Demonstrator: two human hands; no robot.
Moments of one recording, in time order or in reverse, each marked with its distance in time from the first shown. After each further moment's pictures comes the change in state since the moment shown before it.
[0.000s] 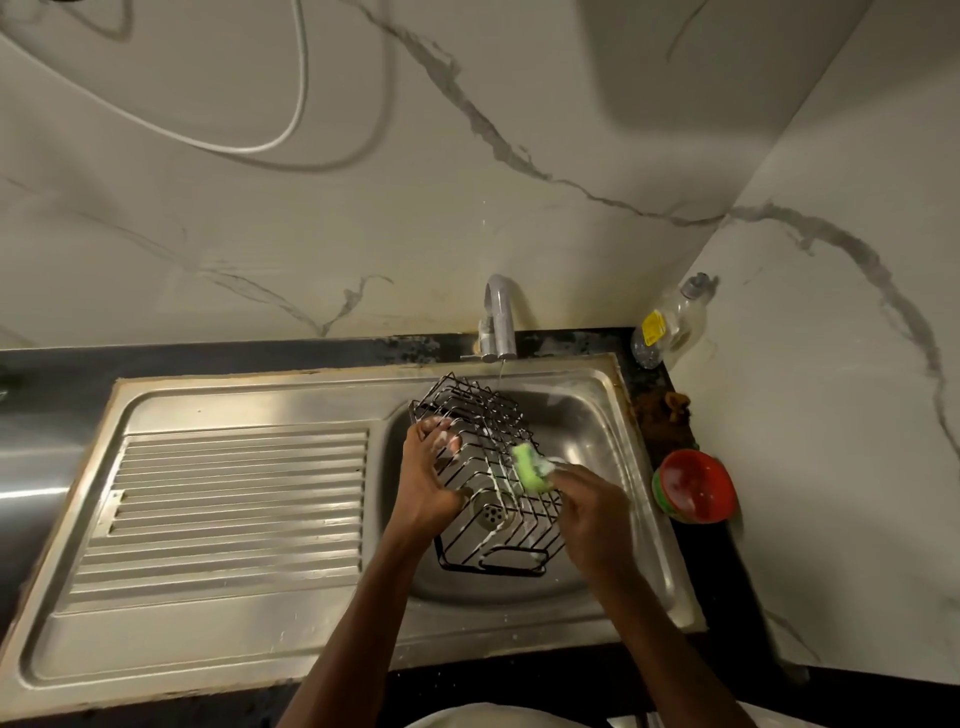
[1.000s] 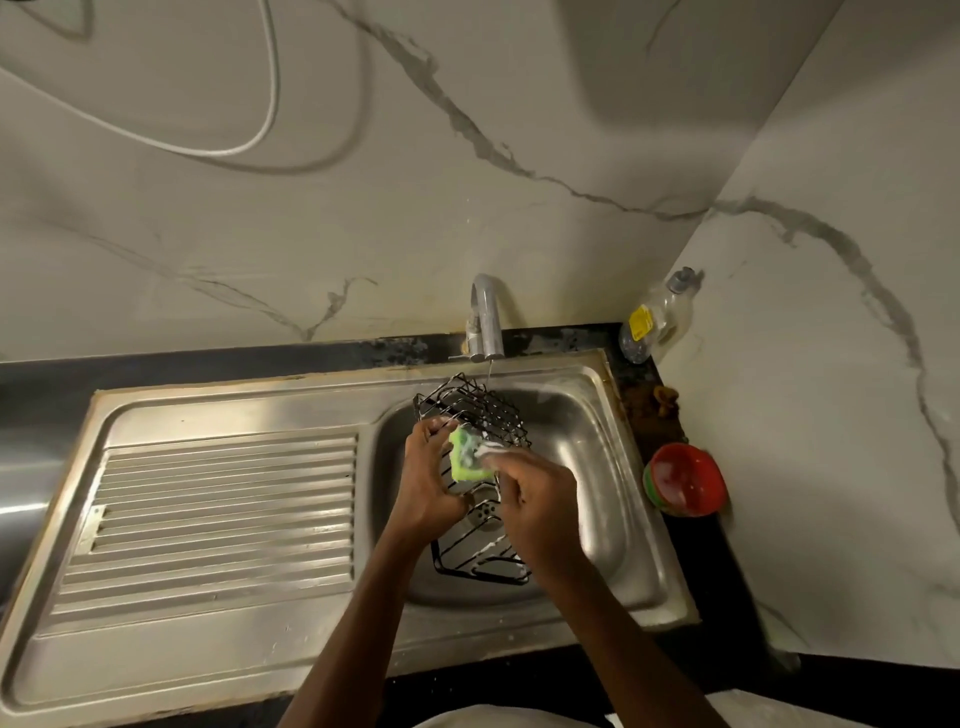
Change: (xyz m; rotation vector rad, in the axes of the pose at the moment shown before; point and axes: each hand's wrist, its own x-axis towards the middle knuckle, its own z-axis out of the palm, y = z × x) left_hand 0.008 0.002 0.006 0.263 -0.131 0.180; right_hand 0.021 -0.045 0.025 0.184 0.035 0.012
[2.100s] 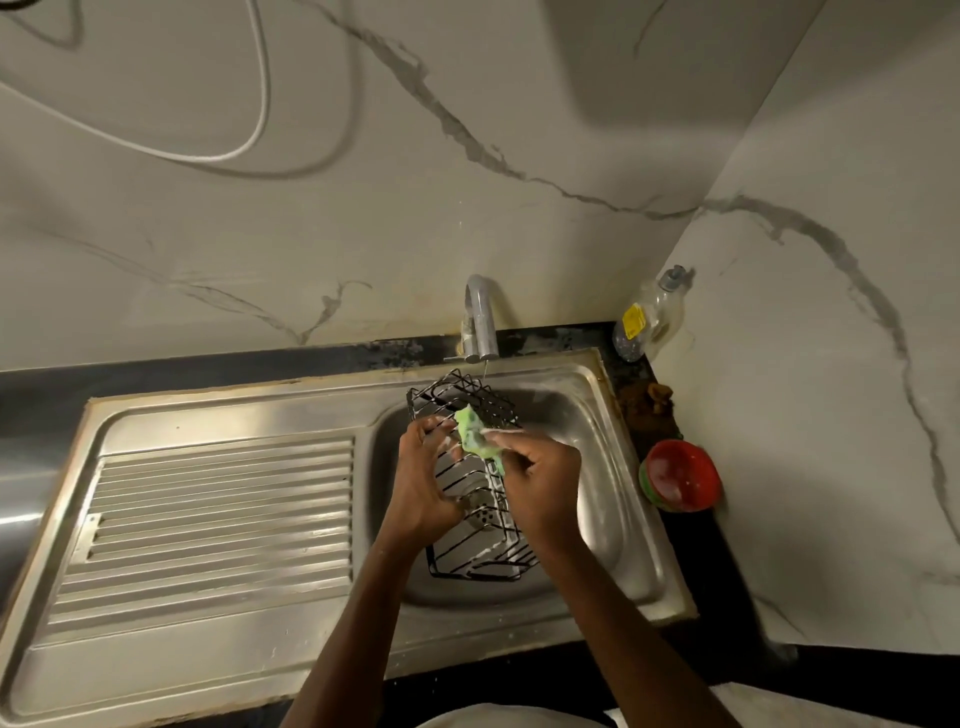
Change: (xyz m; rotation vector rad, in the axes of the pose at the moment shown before) left_hand -0.003 0.004 -0.004 0.058 0.013 0.079; right_hand 0.020 0.000 0.005 0.141 0.102 0.162
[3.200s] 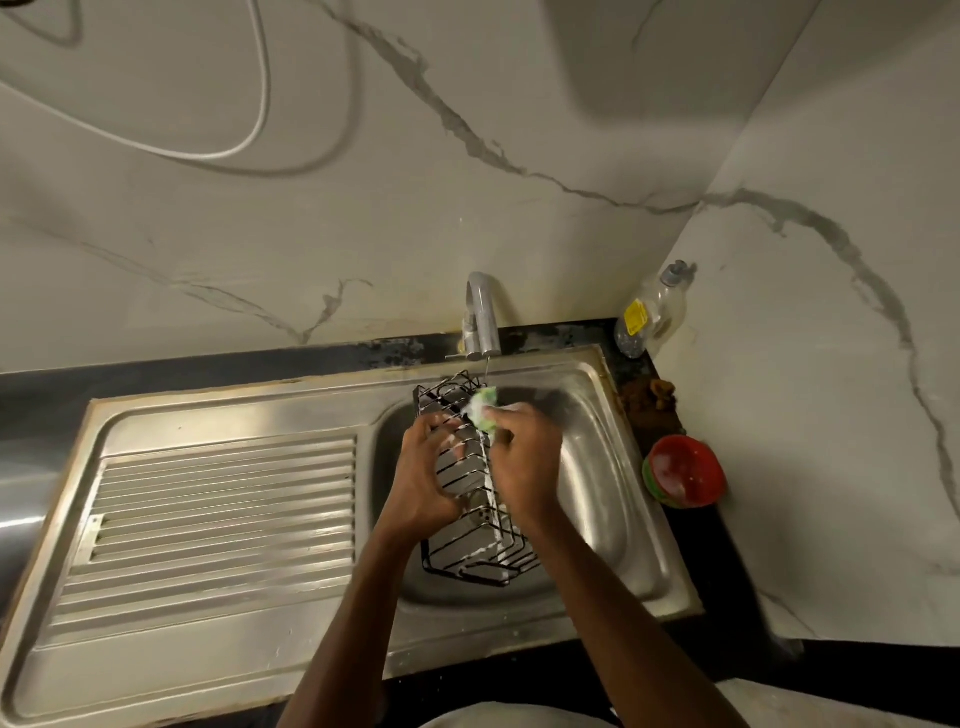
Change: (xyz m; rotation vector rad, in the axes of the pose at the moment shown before) left_hand 0.006 -0.001 -0.009 0.053 -0.049 0.017; right_hand 0.018 0.003 0.028 -0.261 -0.029 0.073
